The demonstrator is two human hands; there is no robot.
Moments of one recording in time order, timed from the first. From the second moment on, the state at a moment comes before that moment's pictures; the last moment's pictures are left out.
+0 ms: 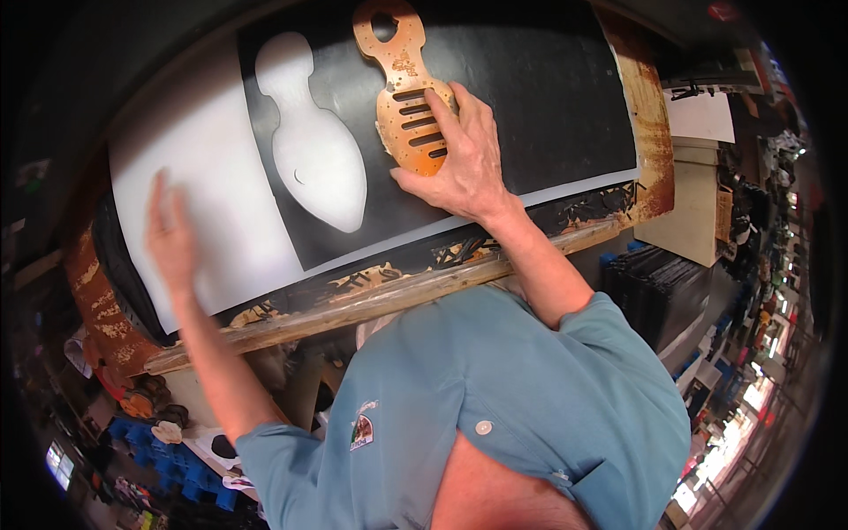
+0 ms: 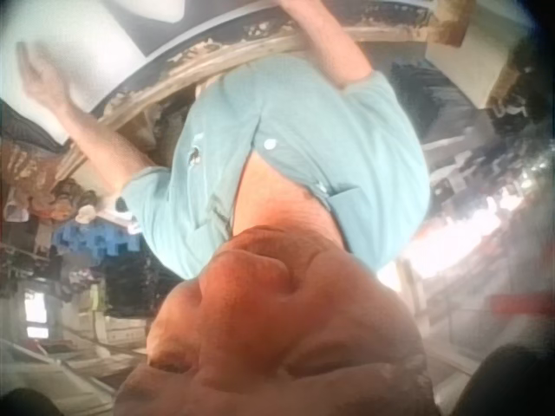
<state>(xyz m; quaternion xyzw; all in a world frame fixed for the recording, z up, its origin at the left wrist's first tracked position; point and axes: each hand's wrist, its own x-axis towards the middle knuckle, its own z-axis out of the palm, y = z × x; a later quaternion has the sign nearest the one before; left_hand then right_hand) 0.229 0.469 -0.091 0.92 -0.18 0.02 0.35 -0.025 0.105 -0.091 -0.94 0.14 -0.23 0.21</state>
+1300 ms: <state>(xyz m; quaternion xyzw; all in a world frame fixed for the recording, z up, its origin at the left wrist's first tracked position) -0.047 0.362 -0.127 0.80 -0.43 0.13 0.40 -0.070 0.061 -0.036 -0.74 0.11 -0.52 0.41</state>
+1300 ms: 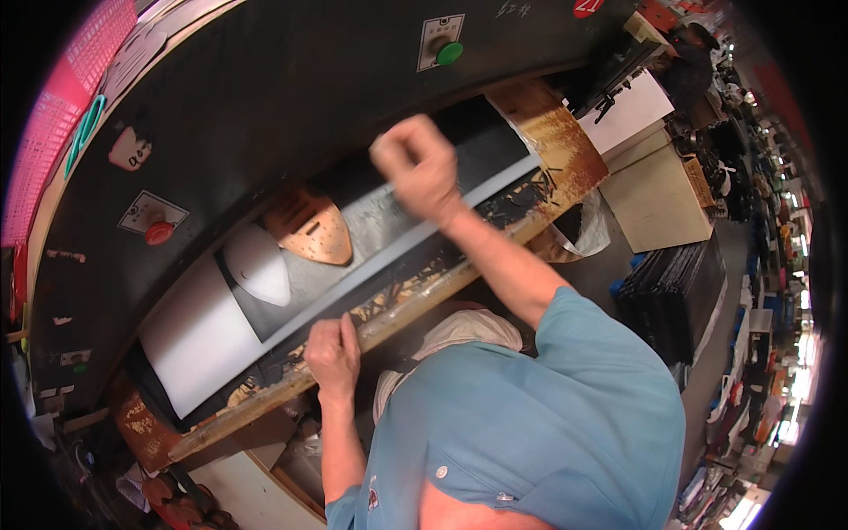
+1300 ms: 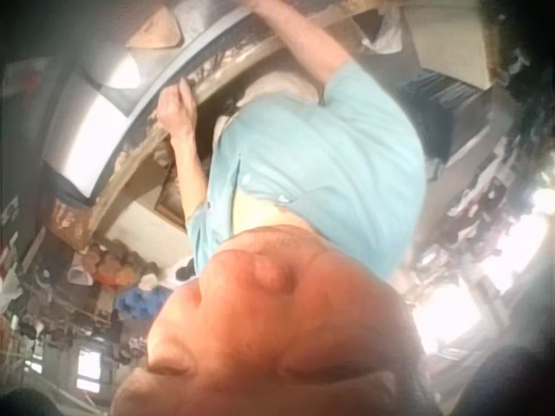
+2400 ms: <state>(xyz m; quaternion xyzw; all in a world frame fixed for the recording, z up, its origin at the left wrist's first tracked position) -0.004 0.315 -0.094 0.83 -0.39 0.16 0.36 -0.174 0.011 -0.114 -0.87 0.16 -0.40 0.21</state>
